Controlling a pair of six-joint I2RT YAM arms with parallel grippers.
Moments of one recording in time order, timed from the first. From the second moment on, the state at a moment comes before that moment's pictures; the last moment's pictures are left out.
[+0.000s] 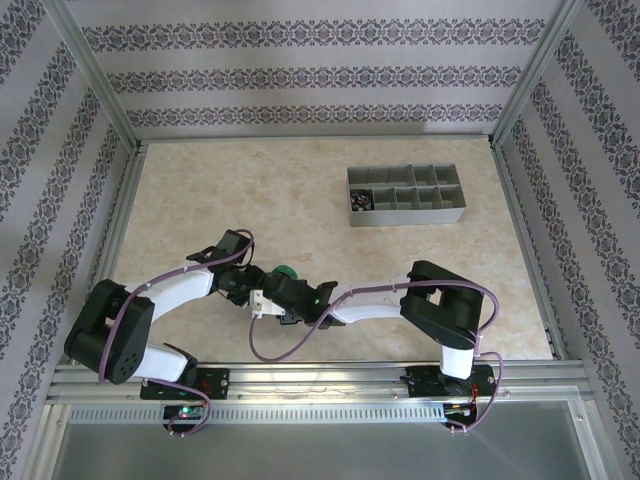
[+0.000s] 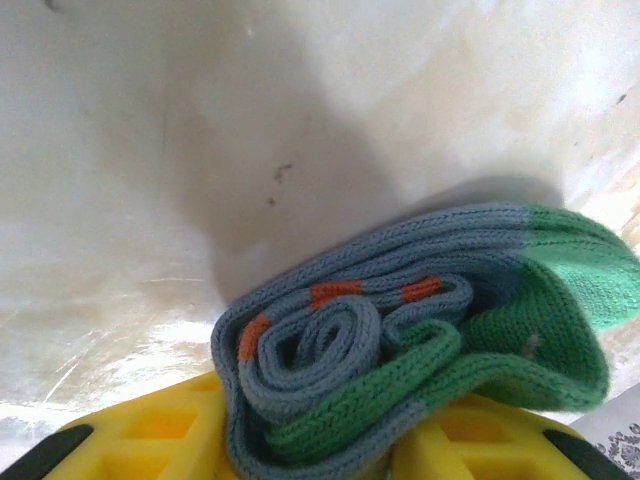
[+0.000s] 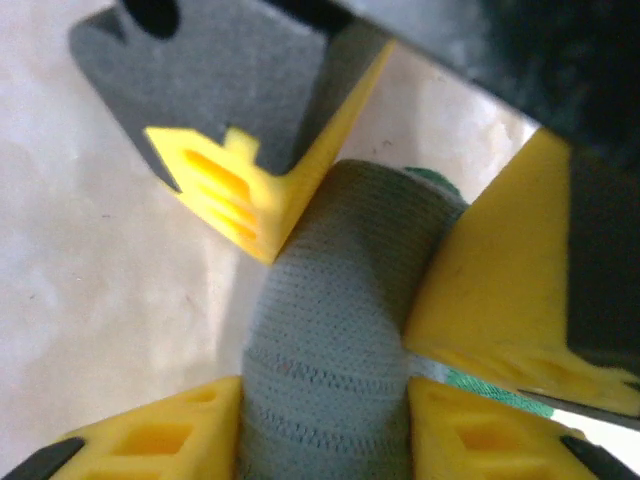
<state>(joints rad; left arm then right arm) -0.40 1.40 0.62 -0.42 0.41 -1.42 1.18 1.85 1.03 -0.11 0.24 -0.53</state>
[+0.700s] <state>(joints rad) -0.30 1.19 0.60 -0.49 0.35 -1.51 0.99 1.88 1.08 -0.17 -0.26 -0.30</state>
